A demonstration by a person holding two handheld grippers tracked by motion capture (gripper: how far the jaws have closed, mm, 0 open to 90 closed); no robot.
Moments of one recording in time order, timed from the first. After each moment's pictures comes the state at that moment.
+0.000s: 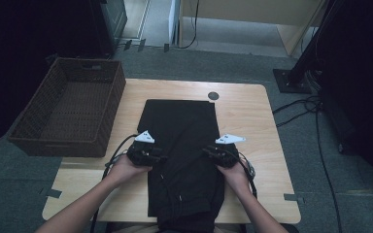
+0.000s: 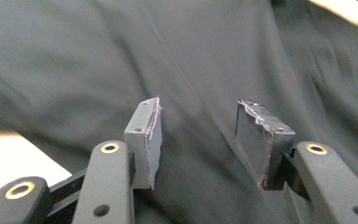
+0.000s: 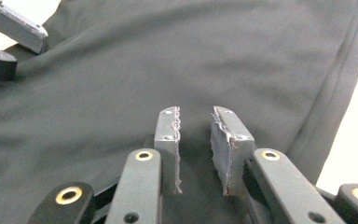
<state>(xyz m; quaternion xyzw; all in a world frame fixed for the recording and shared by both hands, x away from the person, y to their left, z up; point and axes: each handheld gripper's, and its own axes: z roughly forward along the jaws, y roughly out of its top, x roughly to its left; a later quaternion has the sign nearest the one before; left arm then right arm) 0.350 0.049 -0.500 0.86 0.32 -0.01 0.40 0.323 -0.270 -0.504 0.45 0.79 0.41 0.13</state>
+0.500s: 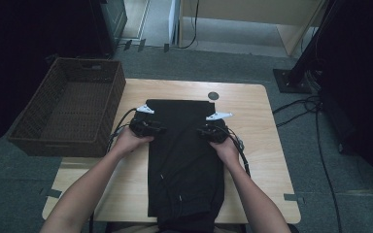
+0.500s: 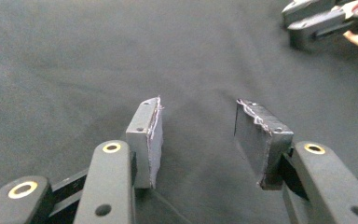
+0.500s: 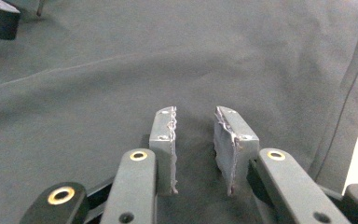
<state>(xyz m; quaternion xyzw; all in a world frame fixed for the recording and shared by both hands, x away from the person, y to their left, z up) 0.445 0.049 -0.501 0.85 0.35 0.02 0.39 0.409 -0.254 -0.513 0.45 0.80 0.38 0.14</state>
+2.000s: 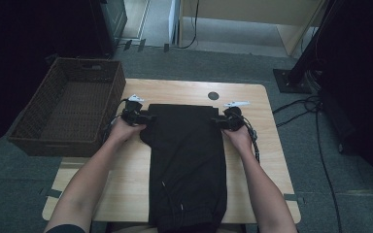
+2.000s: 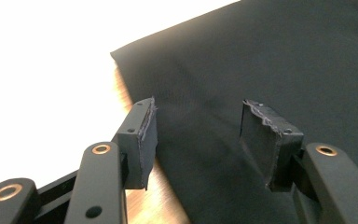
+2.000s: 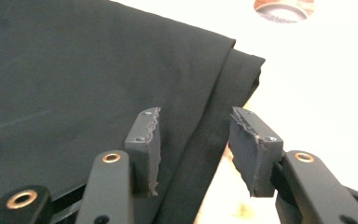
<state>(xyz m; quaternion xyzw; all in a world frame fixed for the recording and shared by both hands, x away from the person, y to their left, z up) 0.485 0.081 -0.502 0.82 0.42 0.08 0.38 0.451 -0.312 -0.507 0.51 0.76 0.37 0.14</state>
